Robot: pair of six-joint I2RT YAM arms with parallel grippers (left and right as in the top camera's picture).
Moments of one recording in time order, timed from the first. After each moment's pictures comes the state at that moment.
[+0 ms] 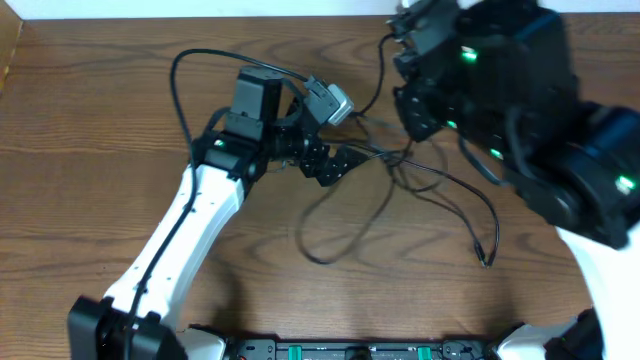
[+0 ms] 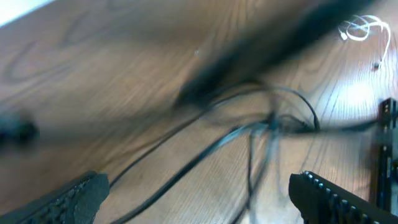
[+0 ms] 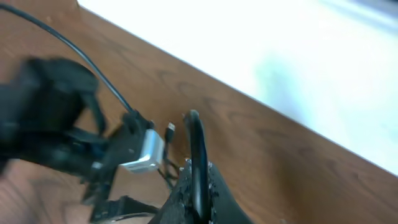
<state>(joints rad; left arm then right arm) -0.34 1.51 1.21 -0.50 0.70 0.32 0.65 1.58 2.32 -1.27 0.13 -0.01</state>
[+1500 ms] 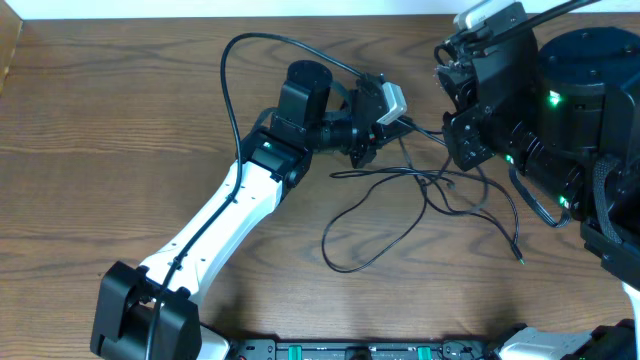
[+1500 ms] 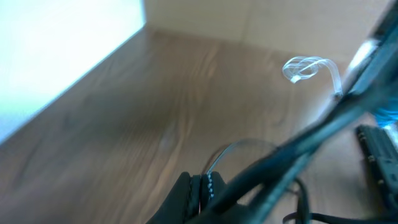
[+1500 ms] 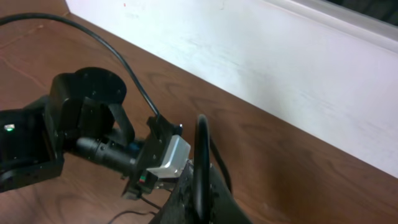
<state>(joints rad) -0.50 1.60 1.21 -0.07 0.78 0.26 0.65 1.50 2.37 -1.38 0.18 -0.01</state>
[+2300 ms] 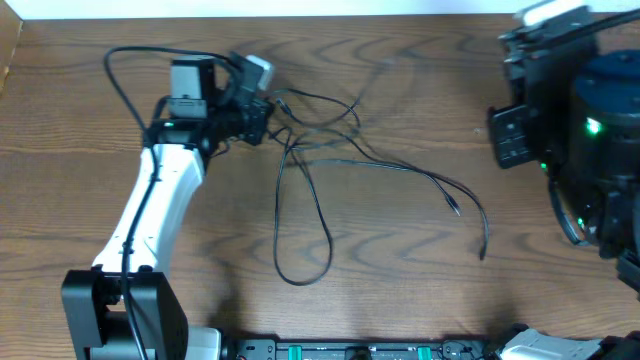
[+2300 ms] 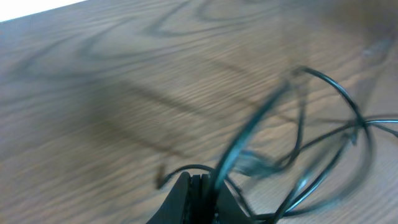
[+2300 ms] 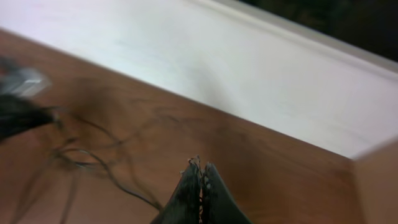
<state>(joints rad) -0.04 1.59 1.21 -0.45 0.48 0.26 0.65 1.44 2.37 -1.41 0.50 0.00</state>
